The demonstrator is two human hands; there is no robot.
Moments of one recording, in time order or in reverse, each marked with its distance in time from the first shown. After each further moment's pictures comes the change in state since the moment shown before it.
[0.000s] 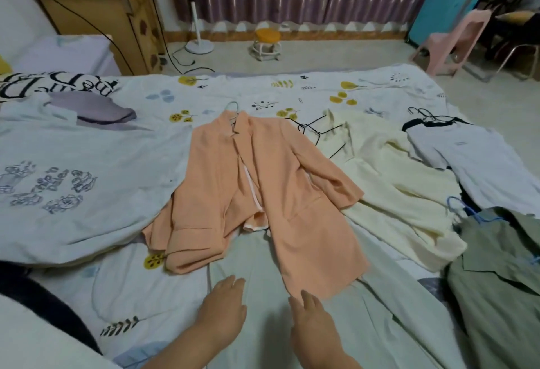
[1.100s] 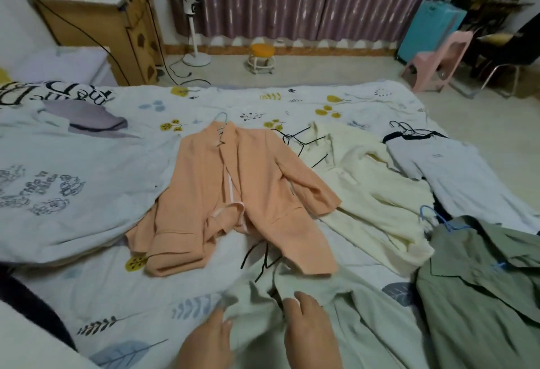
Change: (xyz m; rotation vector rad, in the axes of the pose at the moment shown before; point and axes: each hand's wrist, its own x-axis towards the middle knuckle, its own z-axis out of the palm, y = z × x) left_hand -0.056 0.054 0.018 -0.323 0.256 -0.188; right_hand -0.033 0.033 -0.020 0.144 0.598 -0.122
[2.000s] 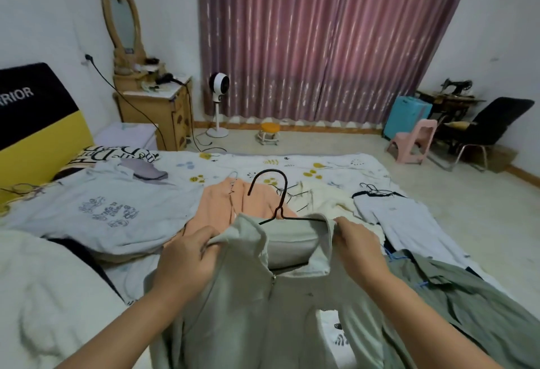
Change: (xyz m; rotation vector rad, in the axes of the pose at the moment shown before) left_hand -0.246 0.085 -0.172 -0.212 0.782 0.563; right_hand -0.031 -0.009 -0.354 -0.008 -0.046 0.031
